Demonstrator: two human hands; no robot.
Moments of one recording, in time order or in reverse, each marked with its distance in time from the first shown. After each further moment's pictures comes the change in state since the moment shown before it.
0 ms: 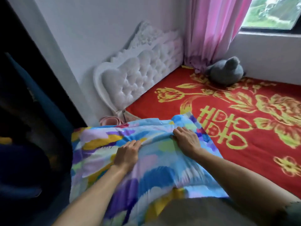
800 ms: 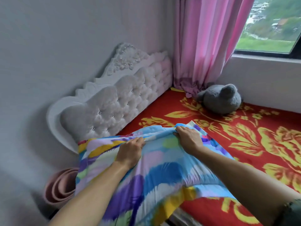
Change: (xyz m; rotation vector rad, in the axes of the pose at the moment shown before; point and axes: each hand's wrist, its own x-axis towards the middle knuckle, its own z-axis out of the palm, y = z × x) left_hand 0.416 -0.009 0.143 -0.034 0.094 0.031; right_hand 0.328 0.269 0.022 0.051 0.065 0.138
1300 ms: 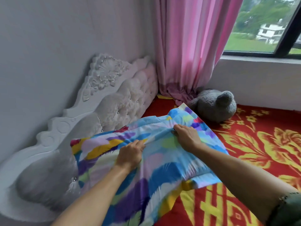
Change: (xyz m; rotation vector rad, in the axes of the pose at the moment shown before) left_hand 0.256 -0.142 0.102 -0.112 -0.062 0.177; right_hand 0.267 0.039 0.058 -0.105 -0.016 0.151
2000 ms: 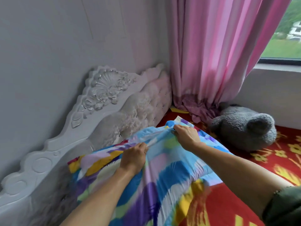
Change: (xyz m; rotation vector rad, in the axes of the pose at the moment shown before) left_hand 0.196 -0.073 0.106 0.003 -0.129 -0.204; right_hand 0.251 0.087 0.086 0.053 0.025 -0.069
